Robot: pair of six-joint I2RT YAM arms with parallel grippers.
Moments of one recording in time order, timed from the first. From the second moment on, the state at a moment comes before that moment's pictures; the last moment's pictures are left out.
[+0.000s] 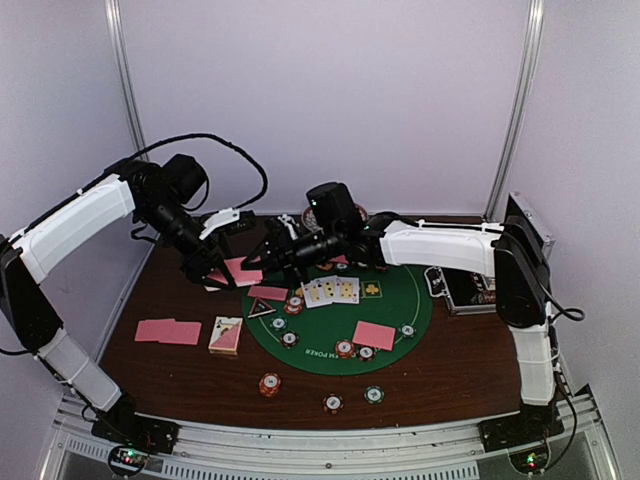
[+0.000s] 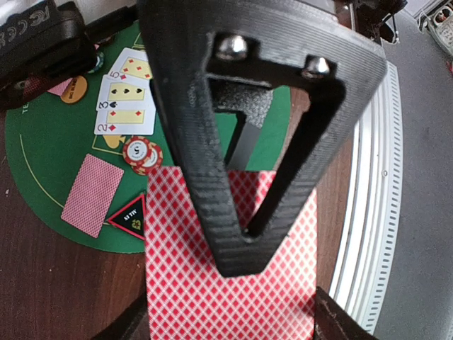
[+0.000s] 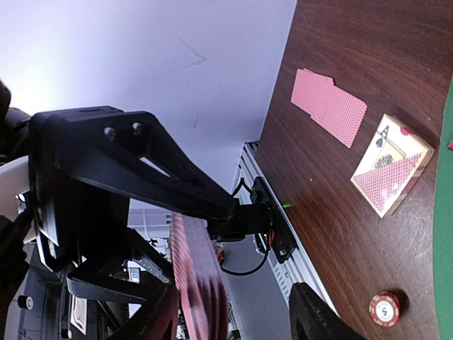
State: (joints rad) left arm -0.48 1.55 1.55 -1.26 0.56 0.73; right arm 0.89 2.13 1.77 -0.03 -0.85 1.12
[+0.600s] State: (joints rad) left arm -0.48 1.55 1.55 -1.26 0.55 0.73; right arm 0.86 2.08 1.75 -0.14 -0.87 1.00
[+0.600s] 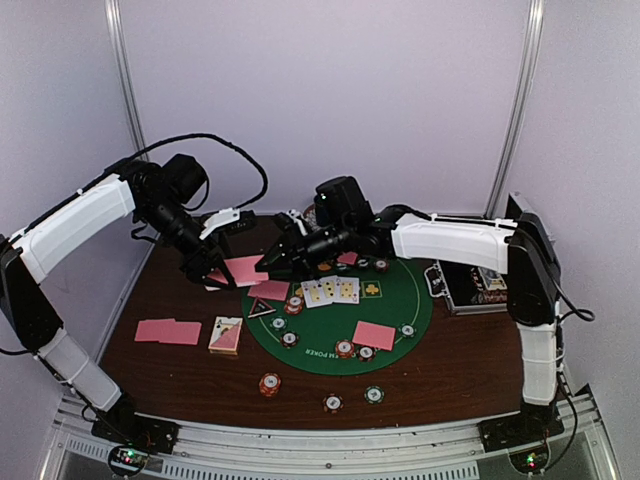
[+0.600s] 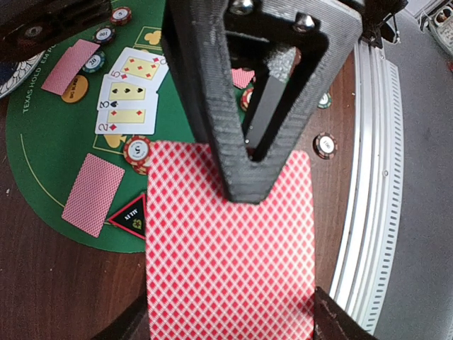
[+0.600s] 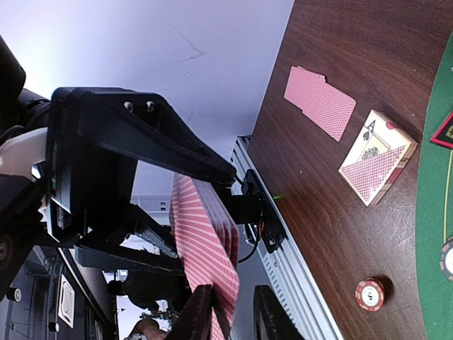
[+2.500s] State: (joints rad) left arm -0.48 1.55 1.55 -1.25 0.55 0.73; right arm 0.38 2.01 1.36 -0.30 -0.68 0.75
